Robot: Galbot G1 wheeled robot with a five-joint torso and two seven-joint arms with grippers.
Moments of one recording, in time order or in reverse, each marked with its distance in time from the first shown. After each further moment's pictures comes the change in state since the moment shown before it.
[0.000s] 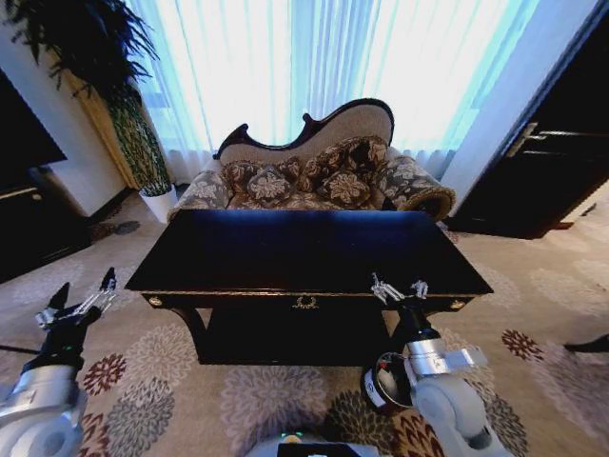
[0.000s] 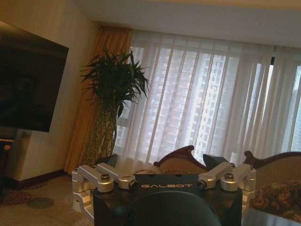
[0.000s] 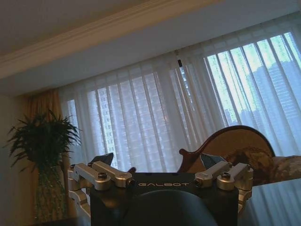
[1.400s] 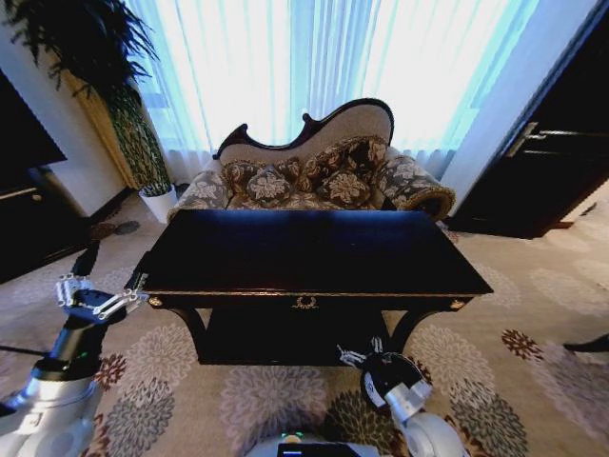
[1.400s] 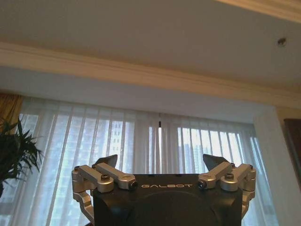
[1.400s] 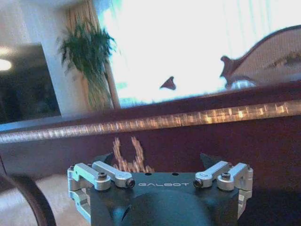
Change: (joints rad) left arm 0.019 -0.020 0.049 -0.061 -0.025 -0.311 0.455; right arm -0.082 -0.078 -0.090 -0.309 -0.020 0.014 -0.276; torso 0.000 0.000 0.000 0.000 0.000
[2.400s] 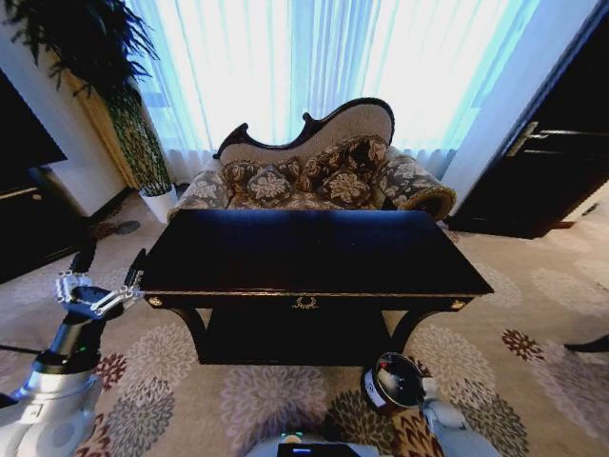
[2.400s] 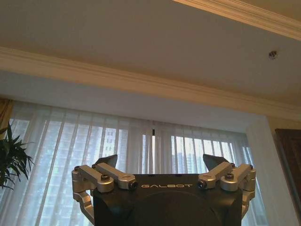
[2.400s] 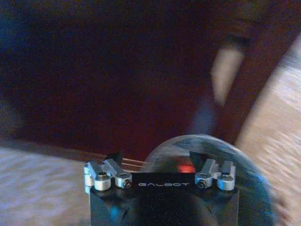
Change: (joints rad) left arm -0.047 0.047 0.002 0.049 -0.055 -0.018 0.030; right arm 0.397 -0.092 -0.100 -0.964 -0.174 -0.124 0.066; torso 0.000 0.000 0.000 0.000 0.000
